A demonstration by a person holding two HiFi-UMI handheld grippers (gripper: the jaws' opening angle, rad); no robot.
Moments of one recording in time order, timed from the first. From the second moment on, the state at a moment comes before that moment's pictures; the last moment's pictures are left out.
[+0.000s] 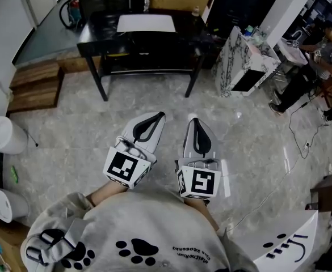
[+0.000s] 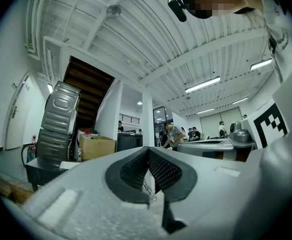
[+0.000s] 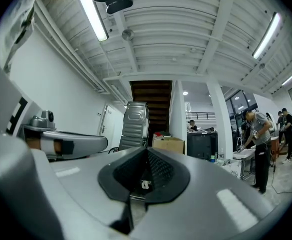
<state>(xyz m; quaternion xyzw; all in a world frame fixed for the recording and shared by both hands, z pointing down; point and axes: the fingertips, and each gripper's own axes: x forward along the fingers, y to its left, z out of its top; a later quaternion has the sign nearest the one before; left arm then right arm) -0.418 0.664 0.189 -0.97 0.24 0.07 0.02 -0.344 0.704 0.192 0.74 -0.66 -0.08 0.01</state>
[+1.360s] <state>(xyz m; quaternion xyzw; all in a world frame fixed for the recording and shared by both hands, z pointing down) -0.298 0.390 0.195 -0.98 0.16 0.08 0.00 -0.236 0.434 0.203 0.78 -0.62 -0.07 0.01</state>
